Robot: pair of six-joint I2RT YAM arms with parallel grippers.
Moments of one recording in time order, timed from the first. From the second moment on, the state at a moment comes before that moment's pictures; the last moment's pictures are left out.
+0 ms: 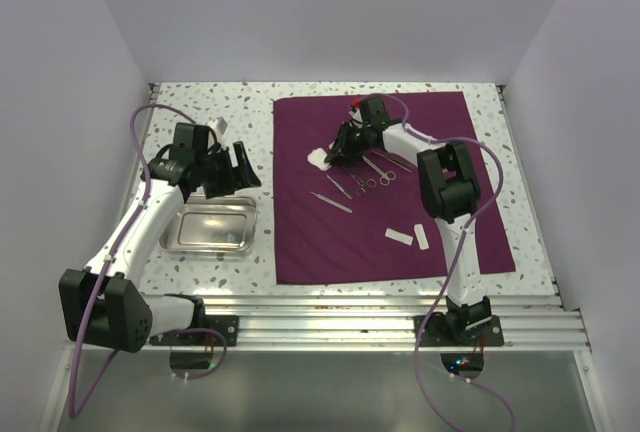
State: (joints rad) left arm -0.16 1.26 1.06 -0.70 0.27 -0.43; right arm 0.36 2.35 1.76 -0.33 -0.51 0.65
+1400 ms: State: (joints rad) left arm -0.16 1.29 1.06 -0.70 0.28 -0.43; right arm 0.35 2.34 1.75 -0.31 -0.48 0.73
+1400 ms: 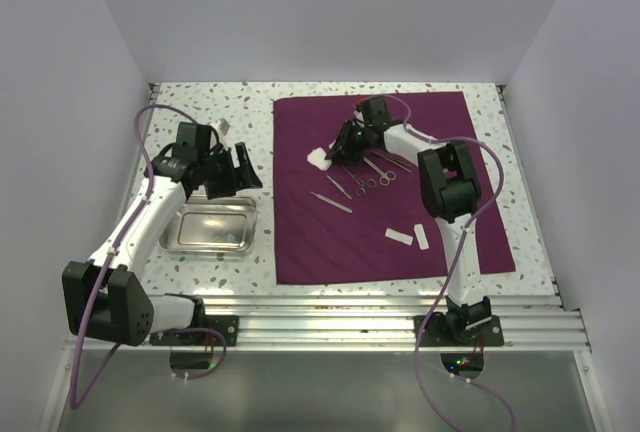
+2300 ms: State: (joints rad) left arm -0.16 1.29 1.06 -0.70 0.29 -0.43; right arm 0.31 2.37 1.99 -0.41 -0.54 0.65
